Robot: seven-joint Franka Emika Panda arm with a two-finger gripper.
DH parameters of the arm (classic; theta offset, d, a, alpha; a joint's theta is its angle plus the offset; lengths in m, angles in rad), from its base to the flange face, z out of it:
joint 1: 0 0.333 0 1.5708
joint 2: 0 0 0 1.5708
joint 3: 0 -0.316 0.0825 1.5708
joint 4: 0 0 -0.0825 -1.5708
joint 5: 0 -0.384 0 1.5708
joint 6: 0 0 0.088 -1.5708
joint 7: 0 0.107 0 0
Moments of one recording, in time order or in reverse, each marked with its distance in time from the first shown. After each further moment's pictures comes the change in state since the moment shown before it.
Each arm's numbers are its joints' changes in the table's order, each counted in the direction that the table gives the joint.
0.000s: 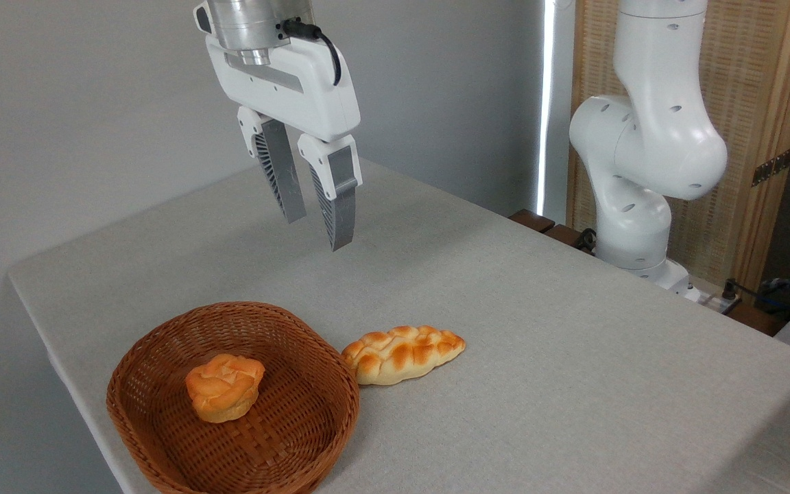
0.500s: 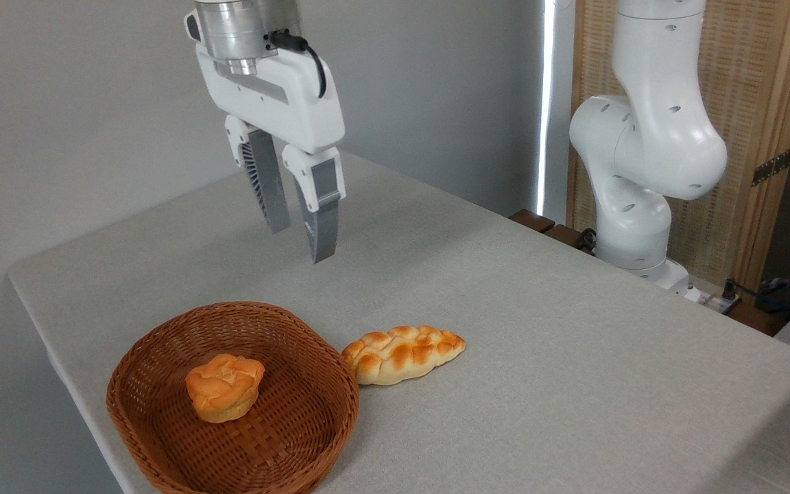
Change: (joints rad) arm -0.005 -0.022 0.002 0.008 0.000 -0.081 0.008
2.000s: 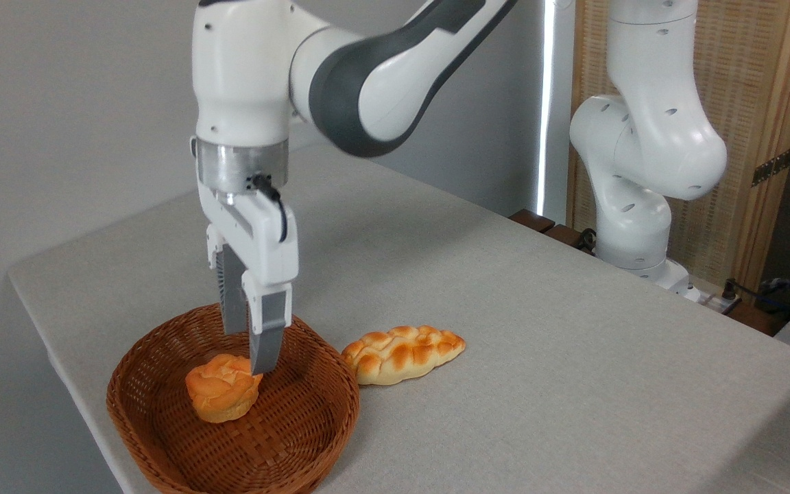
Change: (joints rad) arm -0.006 -0.088 0.030 0.286 0.000 -0.587 0.098
